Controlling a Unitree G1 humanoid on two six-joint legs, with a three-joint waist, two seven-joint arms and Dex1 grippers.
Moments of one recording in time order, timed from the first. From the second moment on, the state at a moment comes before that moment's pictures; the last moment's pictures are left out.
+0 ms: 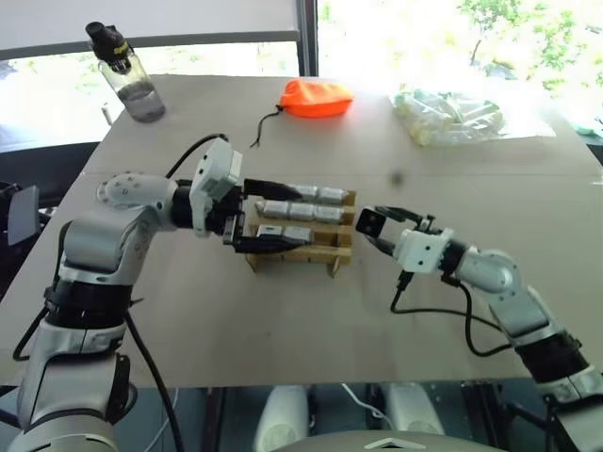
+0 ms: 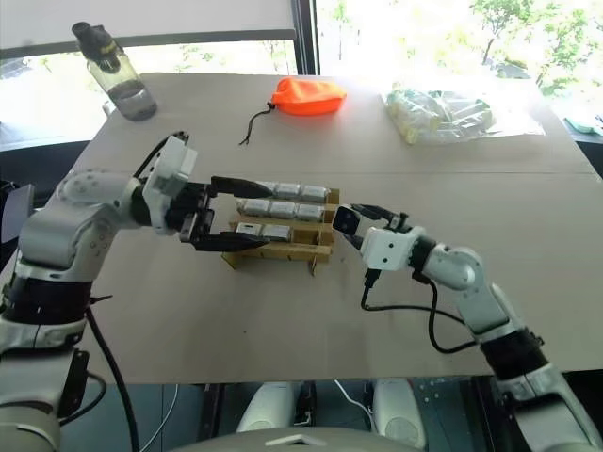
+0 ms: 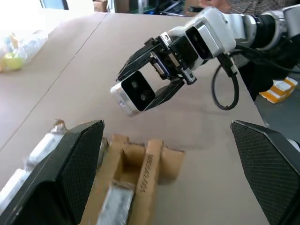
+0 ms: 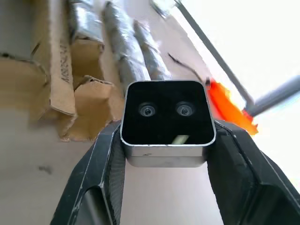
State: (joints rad) left arm -0.69 0.79 -0.07 0.03 -0.53 0.47 -1.43; right arm -0.42 -0.58 0.30 0.02 -0.26 -0.46 0.58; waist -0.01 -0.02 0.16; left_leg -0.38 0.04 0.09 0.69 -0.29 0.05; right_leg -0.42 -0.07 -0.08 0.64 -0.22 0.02
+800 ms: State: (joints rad) left arm -0.89 0.62 -0.21 0.34 -0.36 0.45 -1.56; right arm -0.63 -0.58 0.38 0.10 -0.71 -0.81 0.35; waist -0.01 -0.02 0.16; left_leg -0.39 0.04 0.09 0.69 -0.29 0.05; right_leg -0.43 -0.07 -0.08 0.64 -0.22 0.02
